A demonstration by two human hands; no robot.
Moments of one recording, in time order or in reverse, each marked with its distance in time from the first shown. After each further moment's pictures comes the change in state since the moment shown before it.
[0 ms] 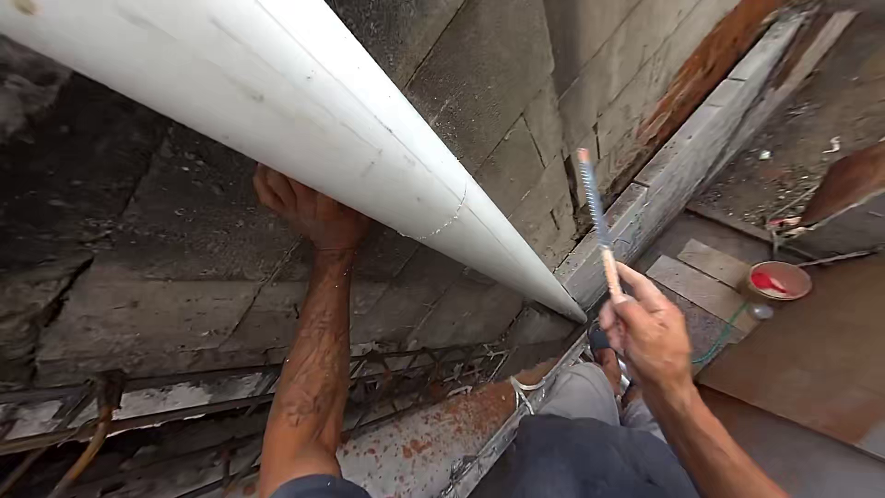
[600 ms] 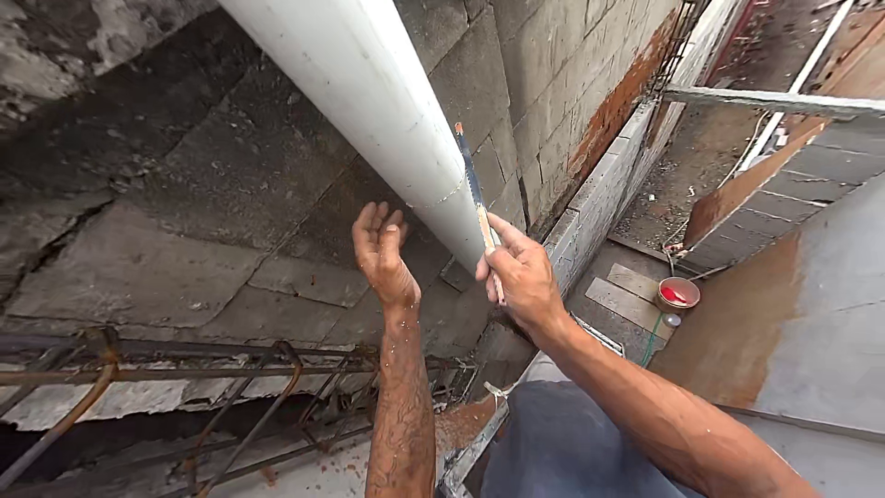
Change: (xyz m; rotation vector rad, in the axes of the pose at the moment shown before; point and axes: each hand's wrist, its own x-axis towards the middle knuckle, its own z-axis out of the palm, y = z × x) left_hand -0.049 0.092 -0.117 -1.385 -0.237 -1.157; right_hand -0.043 -0.076 0.137 0.038 -0.165 -0.070
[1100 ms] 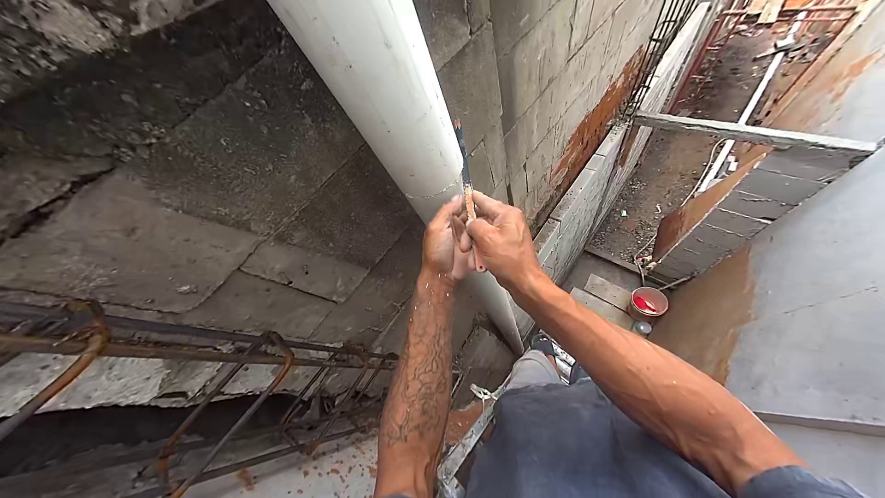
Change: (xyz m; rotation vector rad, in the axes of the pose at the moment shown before) left_hand -0.004 0.005 0.056 -0.644 -0.481 -0.610; right_hand 0.022 -0.012 0.019 -0.280 0.018 -0.127
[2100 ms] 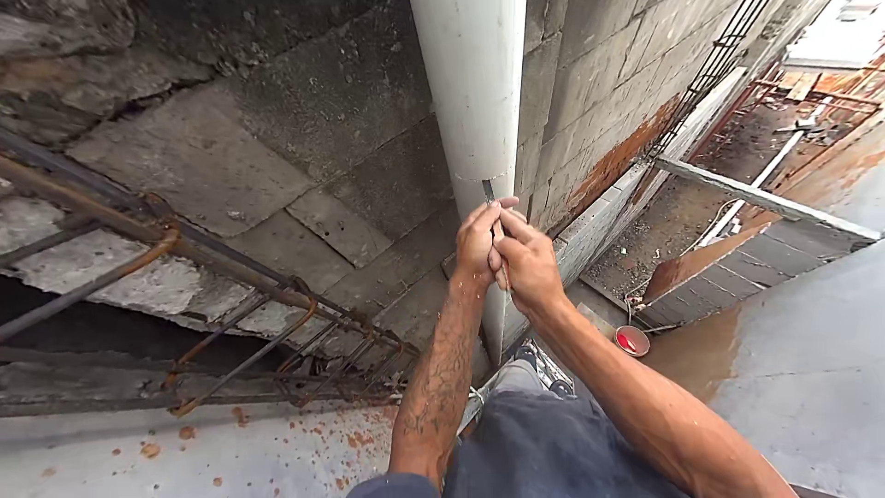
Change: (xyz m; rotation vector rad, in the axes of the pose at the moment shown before) left_hand -0.031 -0.008 -0.002 0.112 0.177 0.159; right_hand -0.031 0.010 0.022 0.212 -0.079 0.107
